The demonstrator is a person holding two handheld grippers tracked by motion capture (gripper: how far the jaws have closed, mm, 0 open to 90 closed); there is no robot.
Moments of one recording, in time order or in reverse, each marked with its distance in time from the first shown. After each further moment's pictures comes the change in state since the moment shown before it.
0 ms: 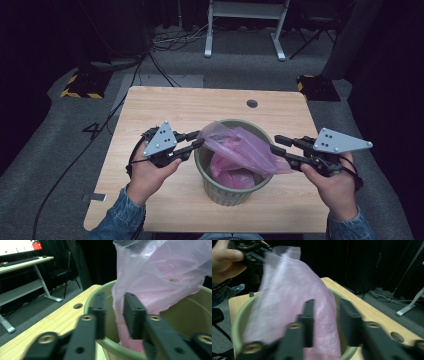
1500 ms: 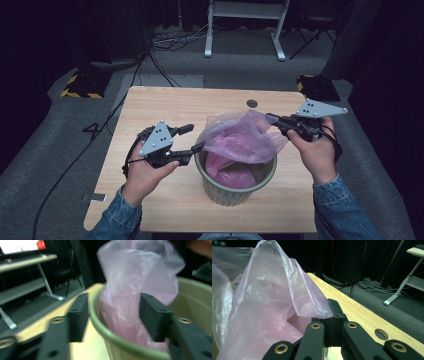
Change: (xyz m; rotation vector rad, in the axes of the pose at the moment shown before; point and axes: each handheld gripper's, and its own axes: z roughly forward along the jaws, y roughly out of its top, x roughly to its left) left arm 0.004 0.006 -0.006 -0.052 0.023 -0.010; right arm -0.056 0.012 0.055 0.072 -0.085 0.070
